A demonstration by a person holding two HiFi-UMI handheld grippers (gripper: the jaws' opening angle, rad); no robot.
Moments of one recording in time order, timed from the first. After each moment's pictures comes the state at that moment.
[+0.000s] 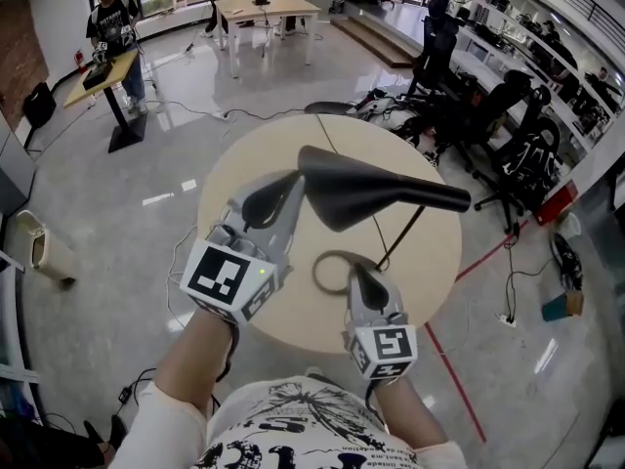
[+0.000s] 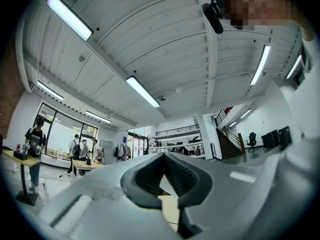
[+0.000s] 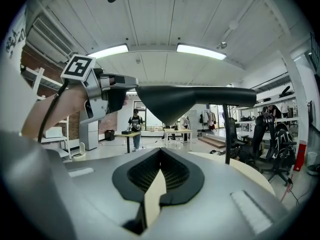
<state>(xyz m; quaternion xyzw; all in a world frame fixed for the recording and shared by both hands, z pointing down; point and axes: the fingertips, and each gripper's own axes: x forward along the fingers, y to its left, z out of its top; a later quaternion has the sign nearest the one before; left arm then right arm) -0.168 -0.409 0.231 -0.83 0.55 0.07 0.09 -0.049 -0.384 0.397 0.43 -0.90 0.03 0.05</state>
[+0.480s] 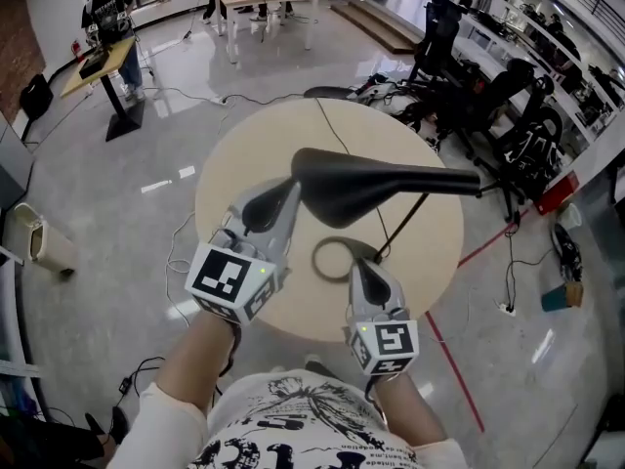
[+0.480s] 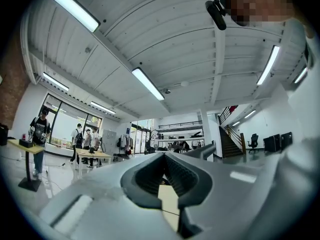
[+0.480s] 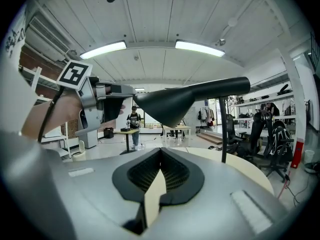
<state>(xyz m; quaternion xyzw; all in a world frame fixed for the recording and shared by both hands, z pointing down) -0.172 -0.406 0.280 -0.83 0.55 0.06 0.04 -0.045 -0.376 0.412 0.43 -0.90 0.04 0.06</state>
